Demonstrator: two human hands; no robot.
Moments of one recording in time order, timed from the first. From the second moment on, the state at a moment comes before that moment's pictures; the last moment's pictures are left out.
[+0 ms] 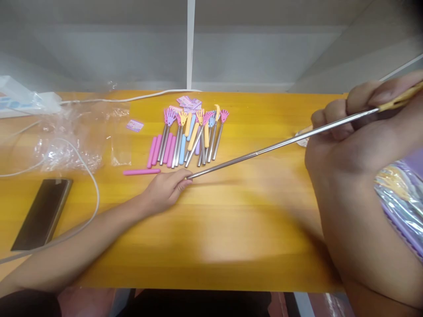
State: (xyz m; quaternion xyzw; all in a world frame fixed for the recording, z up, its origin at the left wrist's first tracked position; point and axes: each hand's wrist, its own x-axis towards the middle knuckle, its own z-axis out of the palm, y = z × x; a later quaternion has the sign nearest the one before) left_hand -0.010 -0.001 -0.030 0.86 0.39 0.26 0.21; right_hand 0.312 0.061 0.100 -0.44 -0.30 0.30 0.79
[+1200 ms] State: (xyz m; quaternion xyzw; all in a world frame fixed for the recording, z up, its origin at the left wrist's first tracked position) left_hand -0.007 -0.002 -0.033 0.86 0.37 0.27 0.20; right_hand 0.239 0.020 0.015 -0.32 -0.46 0.43 0.71
